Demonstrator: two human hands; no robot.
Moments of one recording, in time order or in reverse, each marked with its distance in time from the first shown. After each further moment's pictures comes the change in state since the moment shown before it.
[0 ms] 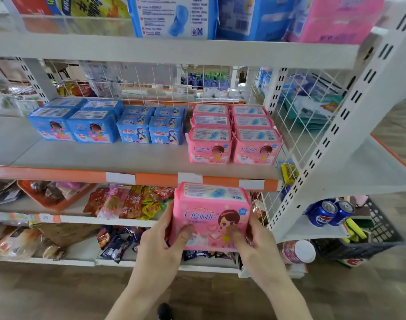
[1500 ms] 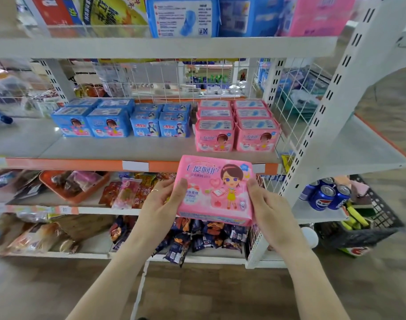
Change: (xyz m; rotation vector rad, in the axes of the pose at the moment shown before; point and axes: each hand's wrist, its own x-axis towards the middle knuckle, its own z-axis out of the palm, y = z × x) left_hand -0.025 0.043 -0.035 -0.002 -0.064 -0.069; right_hand -0.034 -0.026 -0.011 -0.146 0.053 -0.115
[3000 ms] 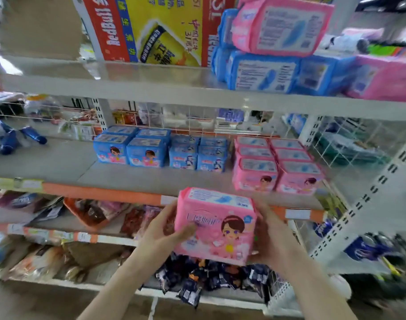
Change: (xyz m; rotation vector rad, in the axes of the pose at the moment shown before) left_hand 0.055 -0.045 -0.148 -0.206 -0.132 0.061; right_hand 0.071 -0.097 0.106 0.505 -0.212 0.516
